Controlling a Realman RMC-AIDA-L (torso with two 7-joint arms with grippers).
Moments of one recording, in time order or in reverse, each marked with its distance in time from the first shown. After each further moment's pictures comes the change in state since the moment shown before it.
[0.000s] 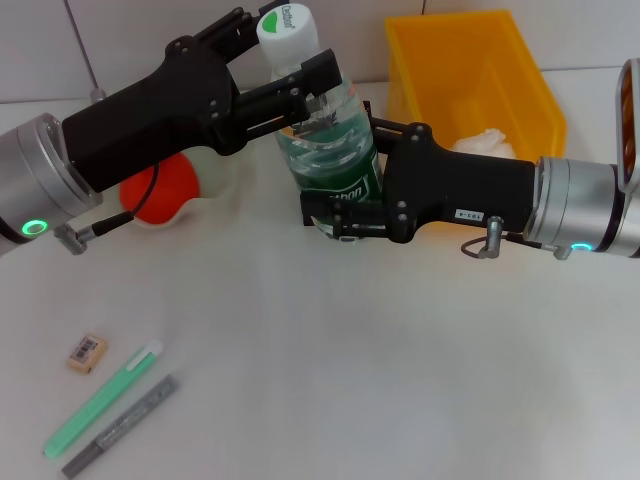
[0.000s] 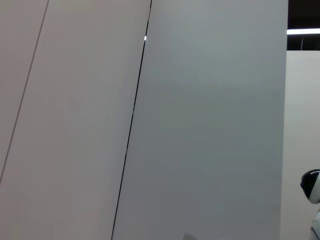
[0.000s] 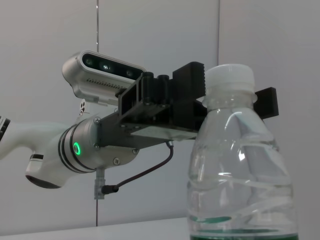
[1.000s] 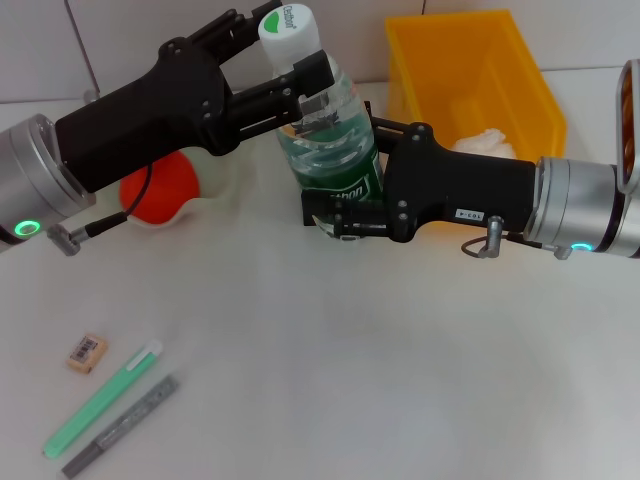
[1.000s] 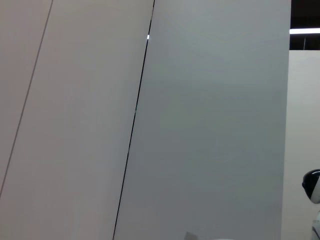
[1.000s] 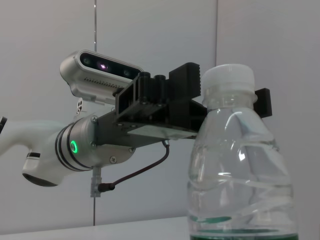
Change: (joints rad) left arm 0.003 0.002 -0.020 0.002 0.018 0.008 -0.012; right arm 0.000 0.000 0.003 0.003 0.000 0.004 -0.006
